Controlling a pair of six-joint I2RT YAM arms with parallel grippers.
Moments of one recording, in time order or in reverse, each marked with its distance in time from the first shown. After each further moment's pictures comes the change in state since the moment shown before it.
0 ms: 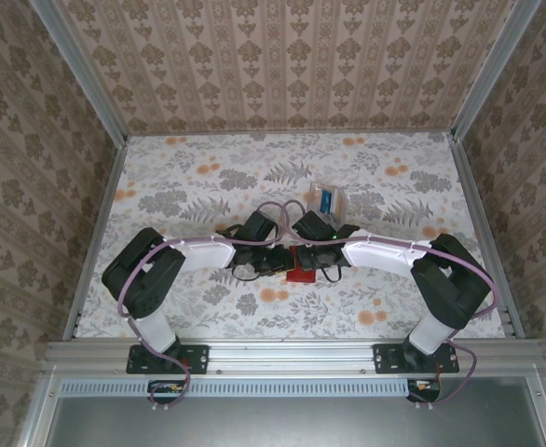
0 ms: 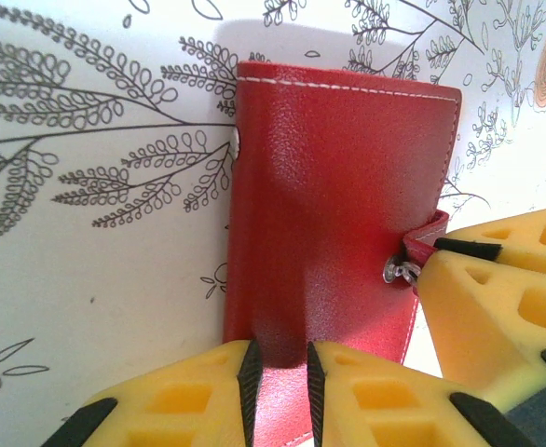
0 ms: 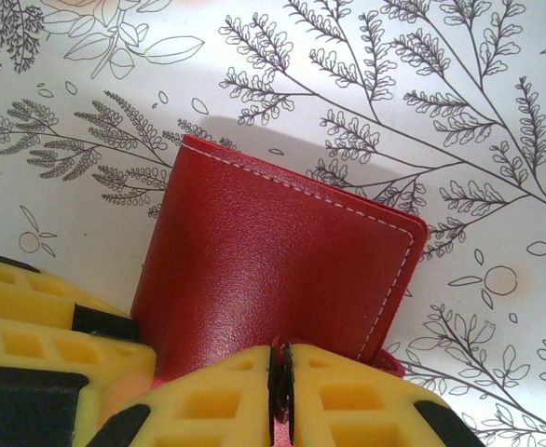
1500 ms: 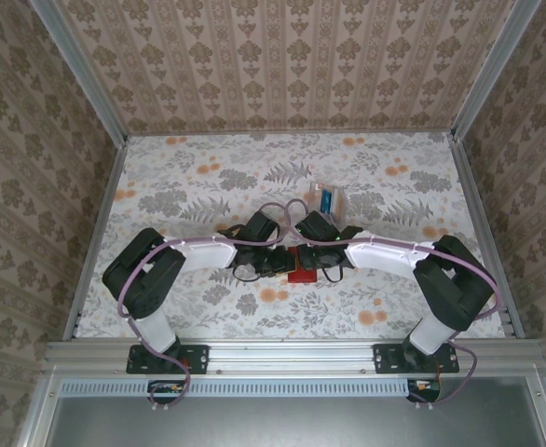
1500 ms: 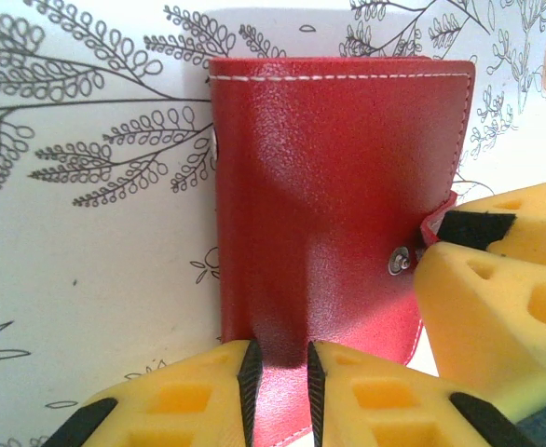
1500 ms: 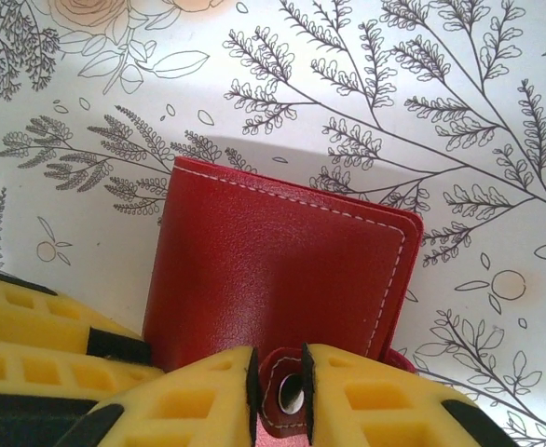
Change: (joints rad) left arm -0.012 0.000 0.013 -0.030 -0.002 0.000; right arm -0.011 -0.024 -0.038 0.056 -0.022 0.023
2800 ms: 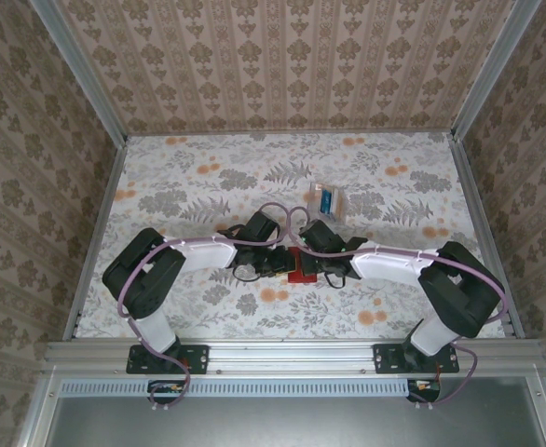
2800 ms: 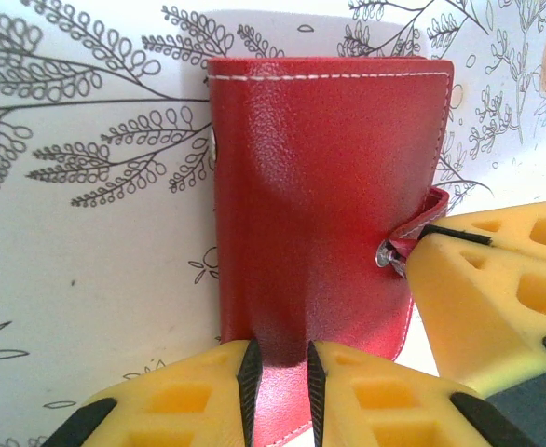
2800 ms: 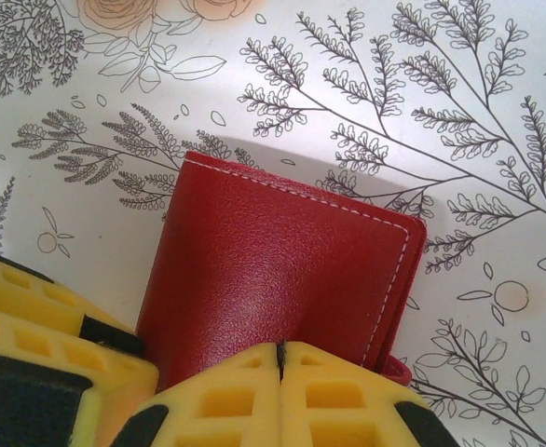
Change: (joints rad) left arm 0.000 0.000 0.000 0.001 0.003 0.000; right arm 0.021 -0.051 -0.119 0.159 0.044 -0.051
